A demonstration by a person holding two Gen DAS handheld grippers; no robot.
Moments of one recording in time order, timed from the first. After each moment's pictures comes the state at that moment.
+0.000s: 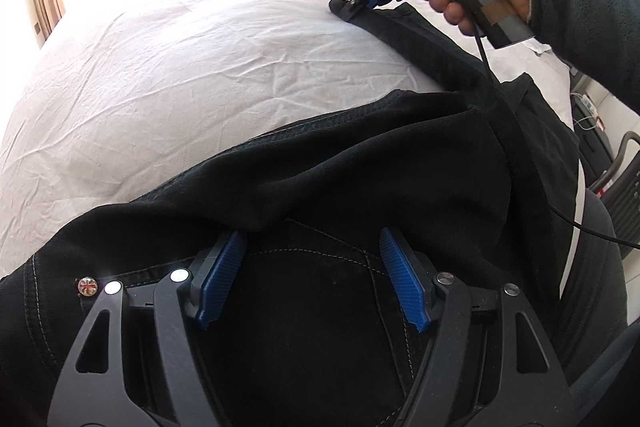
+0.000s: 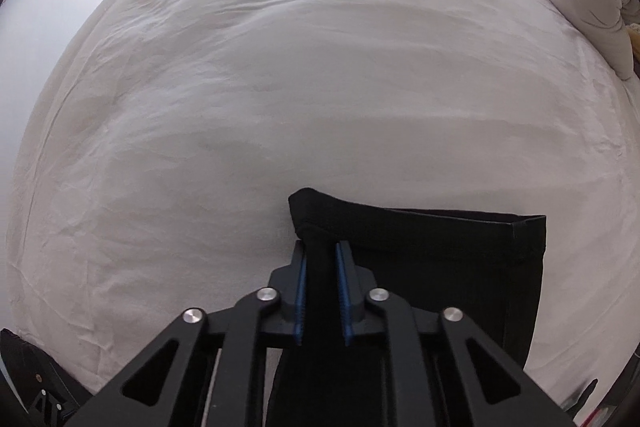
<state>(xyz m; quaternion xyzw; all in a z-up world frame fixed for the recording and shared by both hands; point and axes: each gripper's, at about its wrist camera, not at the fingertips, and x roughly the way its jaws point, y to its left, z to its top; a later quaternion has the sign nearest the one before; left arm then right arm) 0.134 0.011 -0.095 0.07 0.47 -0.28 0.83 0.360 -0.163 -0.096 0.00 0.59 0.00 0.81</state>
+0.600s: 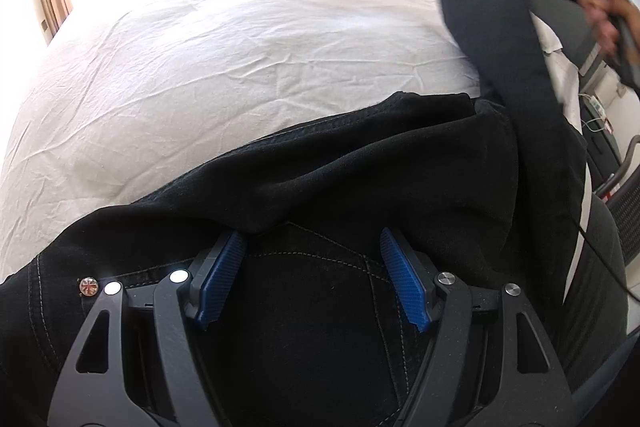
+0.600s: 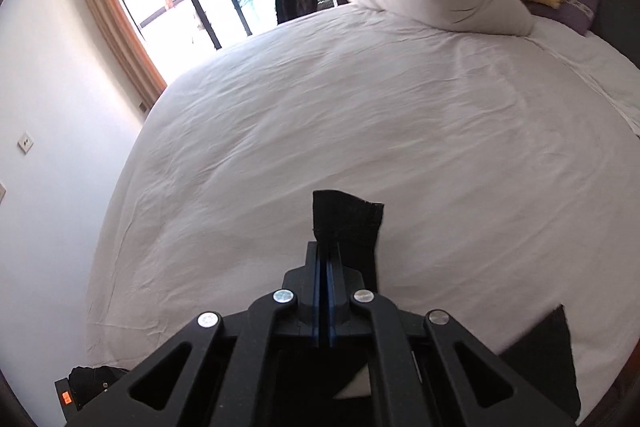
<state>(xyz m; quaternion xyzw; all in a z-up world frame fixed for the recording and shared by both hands) 0.143 -0.006 -0.099 0.08 0.48 -0.26 0.83 0.183 -0.307 0.043 0.17 0.39 -0.07 0.90</state>
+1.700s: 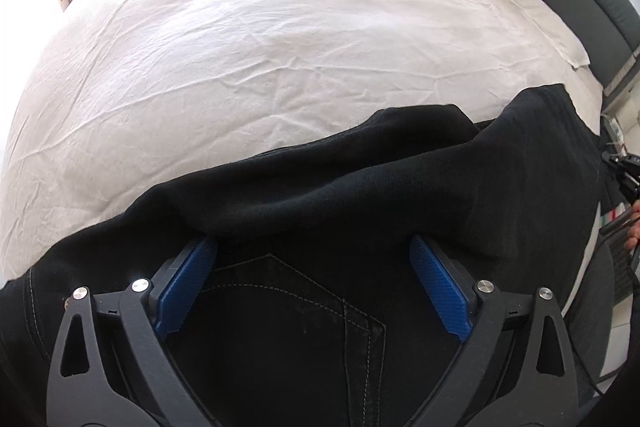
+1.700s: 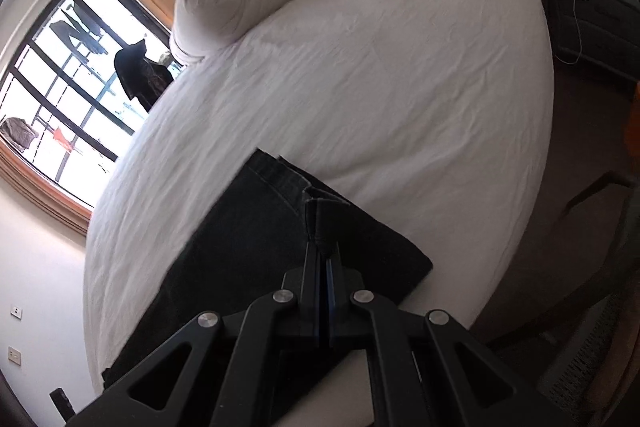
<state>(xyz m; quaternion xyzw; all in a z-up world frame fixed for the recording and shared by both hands) 0.187 -0.051 -0.103 0.06 0.53 -0.21 0.82 -0.065 -0.454 -0.070 0.39 0.33 -0.25 0.82</state>
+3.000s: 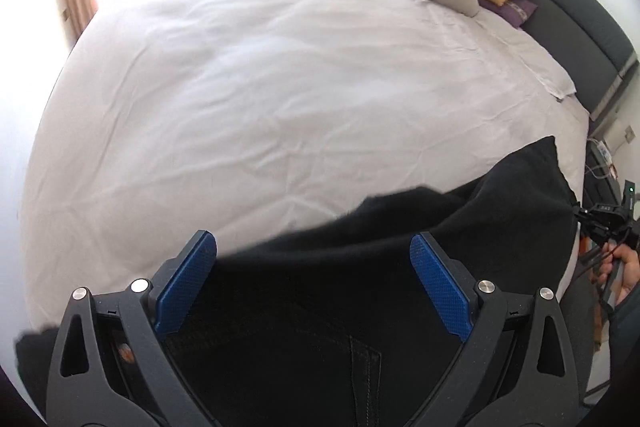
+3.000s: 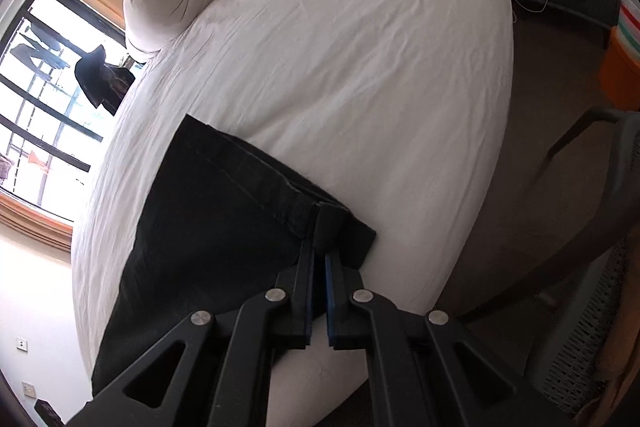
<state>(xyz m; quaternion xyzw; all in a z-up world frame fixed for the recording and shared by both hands) 0.199 -0.009 -0.044 0.04 0.47 -0.25 0.85 -0.090 -0.468 -0.114 0.44 0.35 -0.28 0.78</state>
